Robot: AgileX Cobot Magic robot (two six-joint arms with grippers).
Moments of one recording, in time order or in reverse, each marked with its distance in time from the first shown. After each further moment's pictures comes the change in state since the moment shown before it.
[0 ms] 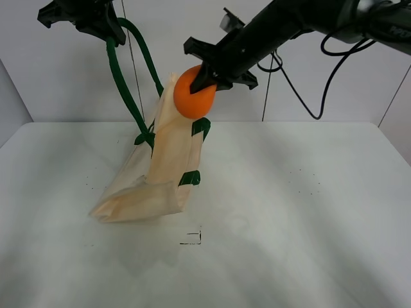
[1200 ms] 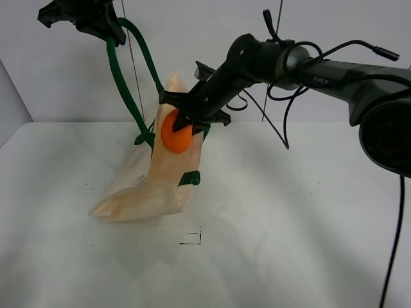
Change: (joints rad) left arm 0.000 0.000 0.000 -0.001 0.000 0.004; right arm 0.086 0.195 0.000 -0.049 -0.182 0.077
